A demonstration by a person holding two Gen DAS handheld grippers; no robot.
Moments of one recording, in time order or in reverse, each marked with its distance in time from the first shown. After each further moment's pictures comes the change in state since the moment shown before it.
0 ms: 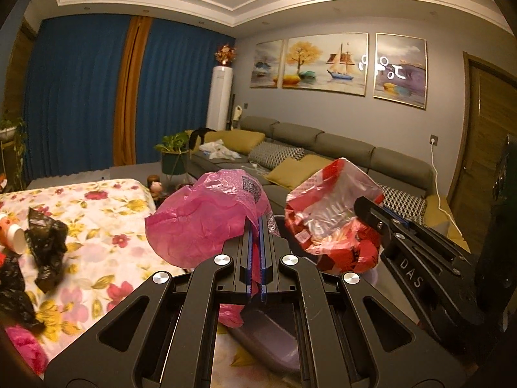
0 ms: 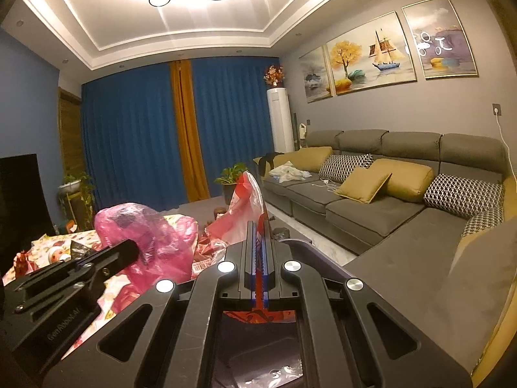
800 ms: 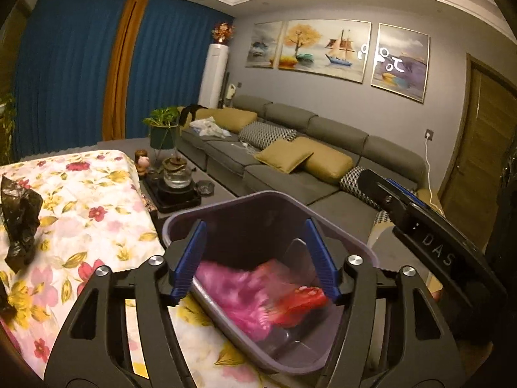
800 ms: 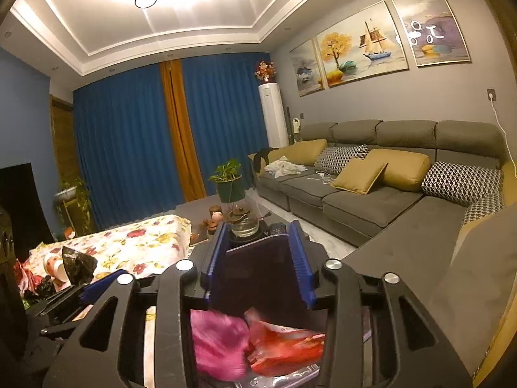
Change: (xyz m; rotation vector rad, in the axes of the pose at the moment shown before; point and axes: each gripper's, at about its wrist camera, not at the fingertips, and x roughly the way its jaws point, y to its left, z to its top) left arm 0.032 0.009 -0.018 -0.057 0.089 -0.047; right arm 0.014 -0.013 0.003 0.058 0.012 -0.020
